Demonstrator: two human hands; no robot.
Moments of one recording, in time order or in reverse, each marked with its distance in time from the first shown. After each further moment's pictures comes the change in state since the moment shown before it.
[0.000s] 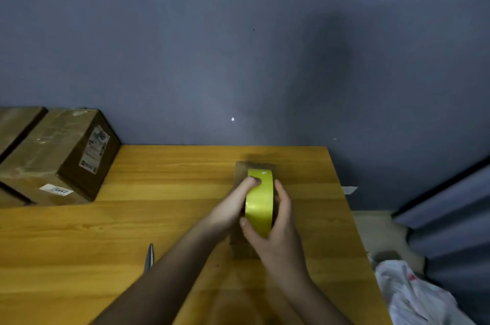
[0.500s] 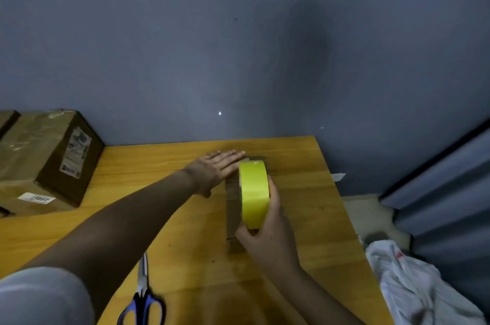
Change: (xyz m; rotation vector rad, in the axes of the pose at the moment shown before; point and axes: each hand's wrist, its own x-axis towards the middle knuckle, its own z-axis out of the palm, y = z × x) left_hand 0.083 0.009 -0.084 2.122 -0.233 0.554; right_hand 0.000 0.011 0.009 -0.094 0.049 0.010
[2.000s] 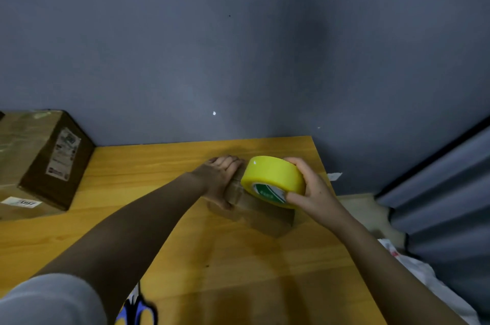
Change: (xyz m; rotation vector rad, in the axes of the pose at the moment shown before) left_hand 0.034 0.012 0.005 -0.252 -0.034 -0.125; right_hand 0.081 0.031 -0.096 0.043 -0.271 -0.142
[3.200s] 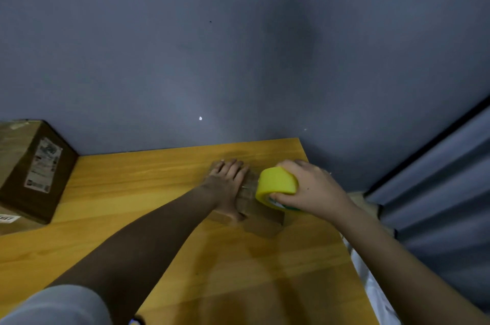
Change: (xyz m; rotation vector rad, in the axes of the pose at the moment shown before) left_hand 0.017 0.053 -0.006 0.071 0.026 -0.054; right_hand 0.004 -0.023 -0.031 -0.746 -0.045 0.057
